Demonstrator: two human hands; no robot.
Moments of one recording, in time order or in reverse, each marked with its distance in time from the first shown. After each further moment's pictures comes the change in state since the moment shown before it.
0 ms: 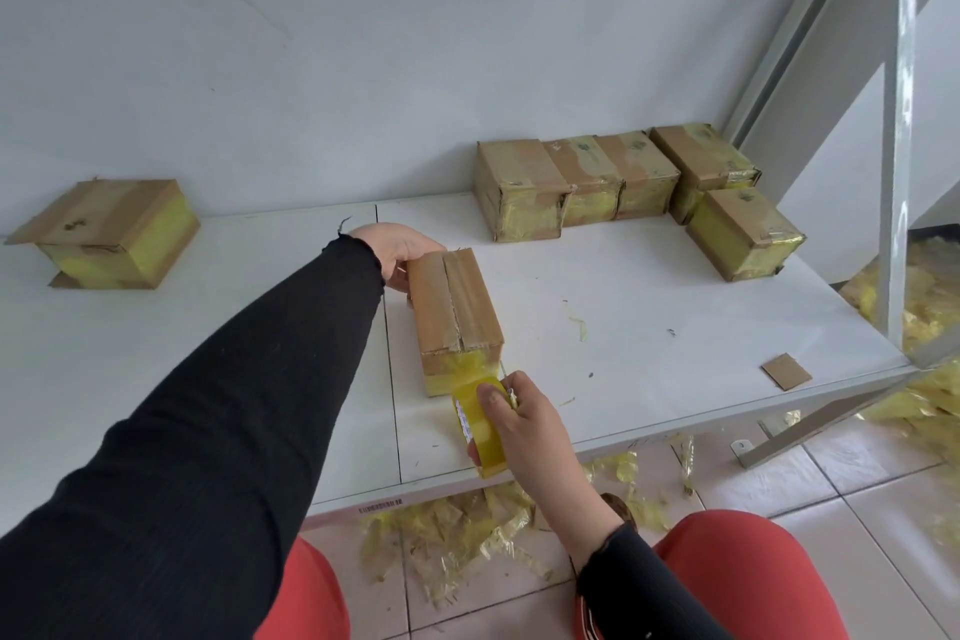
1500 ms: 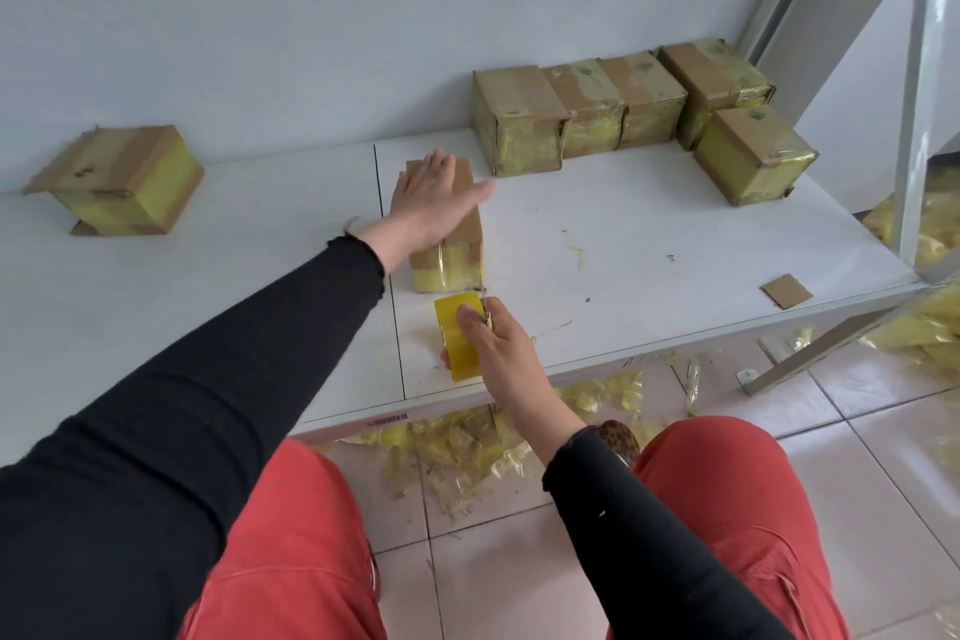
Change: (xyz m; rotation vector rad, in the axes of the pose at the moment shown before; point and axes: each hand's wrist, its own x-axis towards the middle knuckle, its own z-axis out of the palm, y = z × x) left_hand -0.064 -0.020 0.054 0.485 0.240 0.499; right_hand -0.007 0.002 0.016 0.231 -0.089 -0.076
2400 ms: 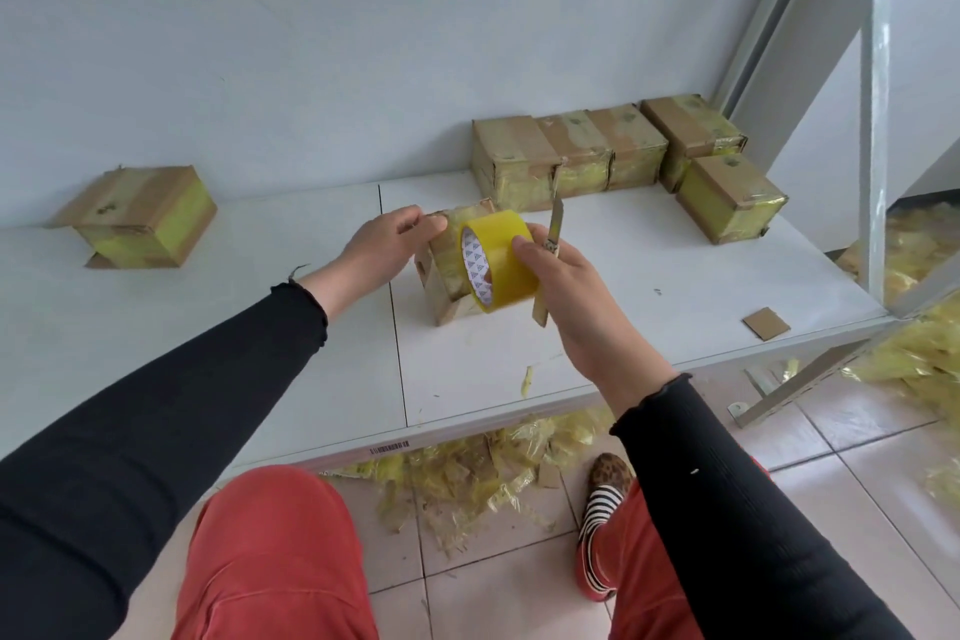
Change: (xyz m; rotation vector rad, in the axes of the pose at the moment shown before) left_hand -0.033 -0.034 -0.033 -0.244 0.149 0.092; right_hand 0.009 -0.099 -0.052 0.035 0.052 -0.159
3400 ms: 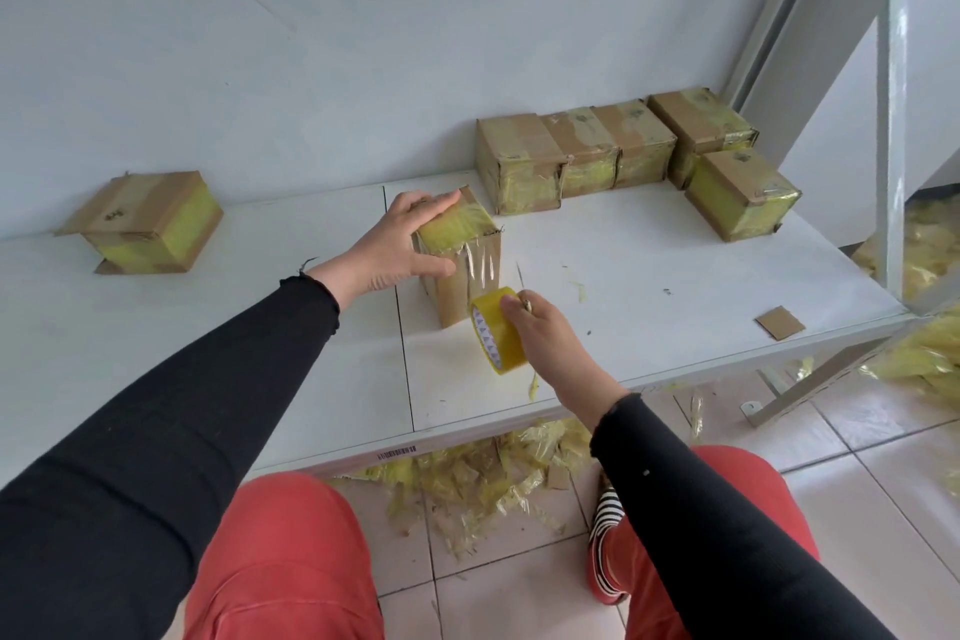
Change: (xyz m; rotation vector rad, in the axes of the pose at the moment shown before) left_hand 0.023 -0.022 -0.003 0.028 -0.221 0.131; right_hand 0.014 0.065 0.010 -0.258 -0.003 0.145
